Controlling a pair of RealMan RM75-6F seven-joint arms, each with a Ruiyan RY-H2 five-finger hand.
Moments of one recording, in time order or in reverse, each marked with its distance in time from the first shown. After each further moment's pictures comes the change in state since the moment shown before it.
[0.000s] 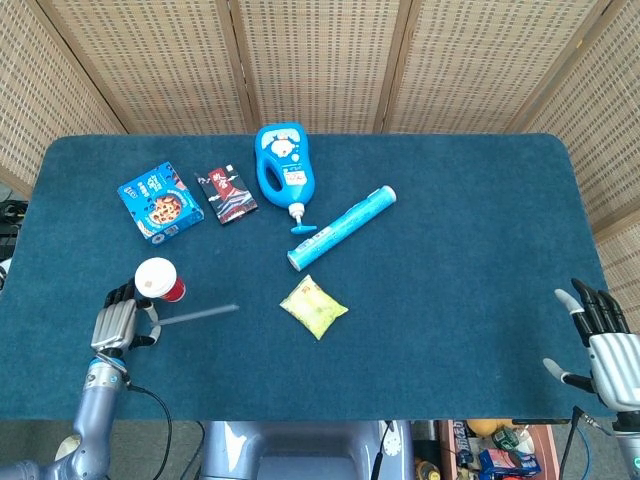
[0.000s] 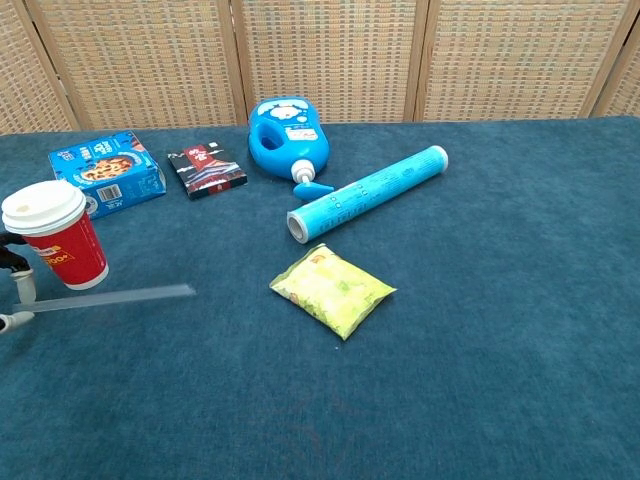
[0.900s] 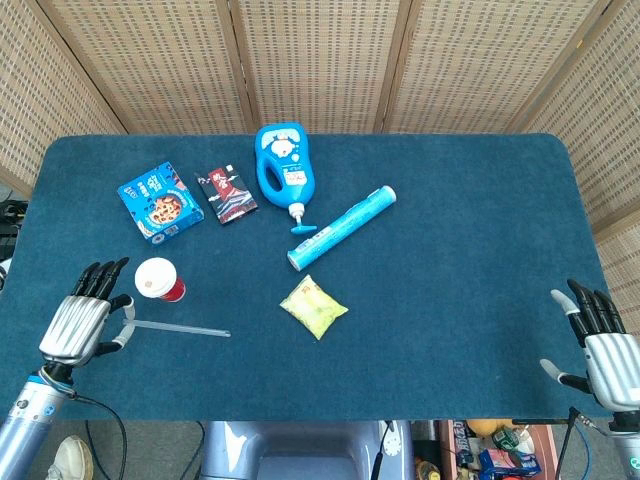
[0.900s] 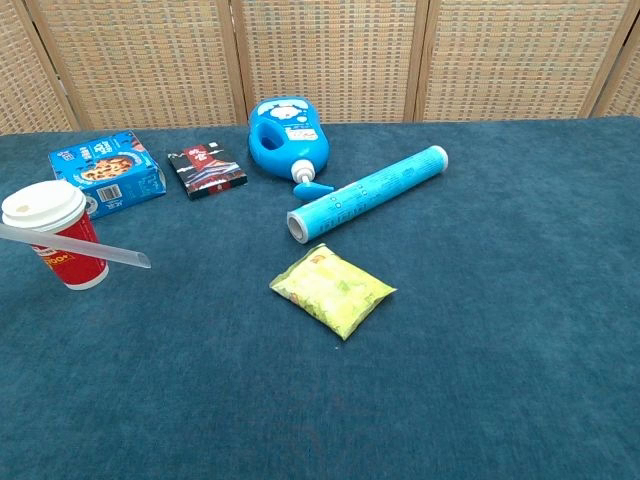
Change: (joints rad) left arm 0.069 0.418 0.138 -0.200 0.627 0.110 -0.162; right arm 0.002 -0.004 -0.002 -0.008 -0.003 -0.003 -0.019
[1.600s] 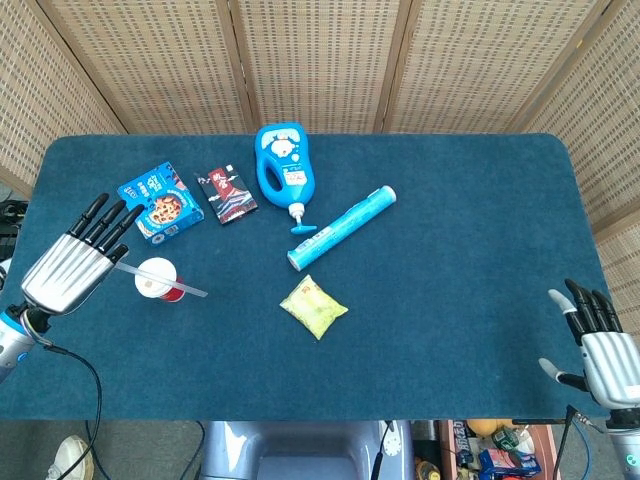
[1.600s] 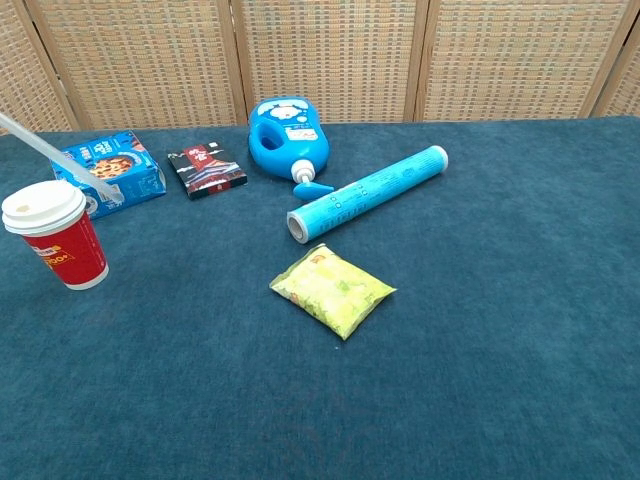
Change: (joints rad) left arm -0.180 0.125 -0.092 0.337 0.340 0.032 0.102; right arm 0.007 -0.010 0.001 0.000 0.011 -0.018 -0.027
